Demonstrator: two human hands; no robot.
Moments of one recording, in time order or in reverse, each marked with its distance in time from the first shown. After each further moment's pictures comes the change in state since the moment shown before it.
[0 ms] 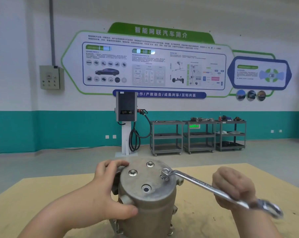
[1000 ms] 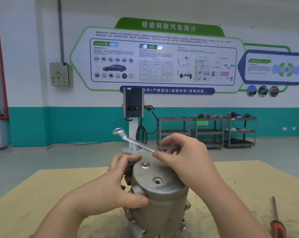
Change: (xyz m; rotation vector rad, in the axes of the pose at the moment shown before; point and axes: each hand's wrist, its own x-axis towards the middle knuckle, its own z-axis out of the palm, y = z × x) left_hand -0.001 -0.017 -0.003 -0.191 -0.040 0.065; right_hand 0.088 0.044 0.083 -1.390 0.734 0.147
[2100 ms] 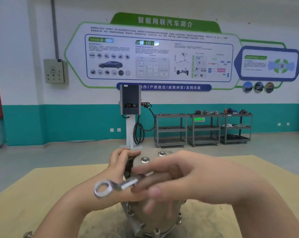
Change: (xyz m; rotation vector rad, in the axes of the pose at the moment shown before) left_hand 0.009 0.007 0.008 0.098 -0.011 0.048; right_hand -0.022 -0.020 -0.046 0.323 -1.007 0.032
